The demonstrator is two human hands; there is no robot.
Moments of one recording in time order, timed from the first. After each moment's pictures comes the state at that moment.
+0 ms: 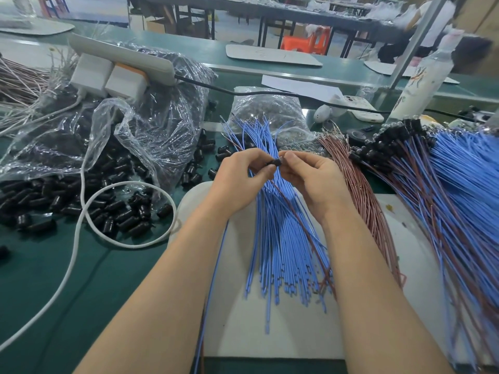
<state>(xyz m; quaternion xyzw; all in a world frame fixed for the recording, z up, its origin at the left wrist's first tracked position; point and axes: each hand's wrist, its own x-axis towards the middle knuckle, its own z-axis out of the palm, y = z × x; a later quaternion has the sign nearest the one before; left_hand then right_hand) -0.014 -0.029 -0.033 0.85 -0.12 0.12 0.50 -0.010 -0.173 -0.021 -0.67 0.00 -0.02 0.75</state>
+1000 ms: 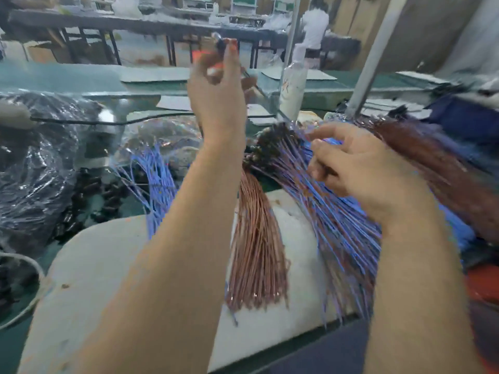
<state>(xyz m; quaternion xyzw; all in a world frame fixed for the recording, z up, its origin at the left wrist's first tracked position) -0.003 -0.186 0.110 0.49 -0.04 0.18 0.85 -0.103 -0.318 0.085 -0.84 0.05 -0.14 0.53</state>
